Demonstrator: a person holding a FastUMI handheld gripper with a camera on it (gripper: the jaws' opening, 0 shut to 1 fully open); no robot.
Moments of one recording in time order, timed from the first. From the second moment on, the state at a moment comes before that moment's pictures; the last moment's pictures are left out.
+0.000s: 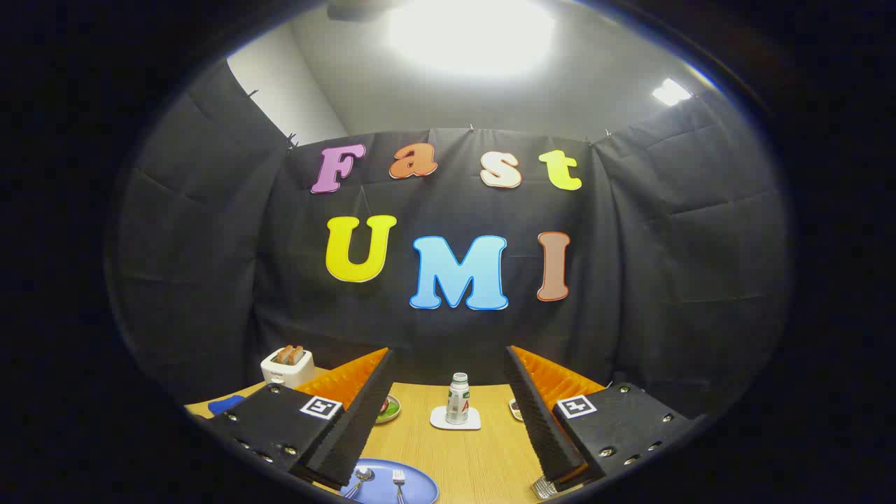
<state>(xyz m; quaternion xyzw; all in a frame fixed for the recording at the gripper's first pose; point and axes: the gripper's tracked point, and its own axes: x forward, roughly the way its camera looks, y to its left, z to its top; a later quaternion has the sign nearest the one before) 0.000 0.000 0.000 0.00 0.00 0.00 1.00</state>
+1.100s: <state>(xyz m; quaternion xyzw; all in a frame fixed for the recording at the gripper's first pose) 0.004 0.023 -0.056 -0.03 0.09 0.05 0.99</state>
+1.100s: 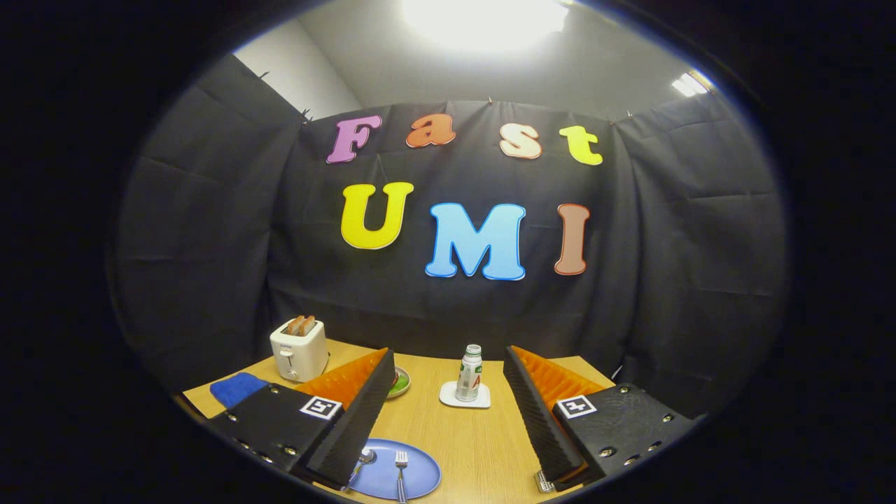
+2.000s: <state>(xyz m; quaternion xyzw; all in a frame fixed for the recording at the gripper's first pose) -0.052 0.079 -0.290 -0.08 0.47 0.15 0.87</state>
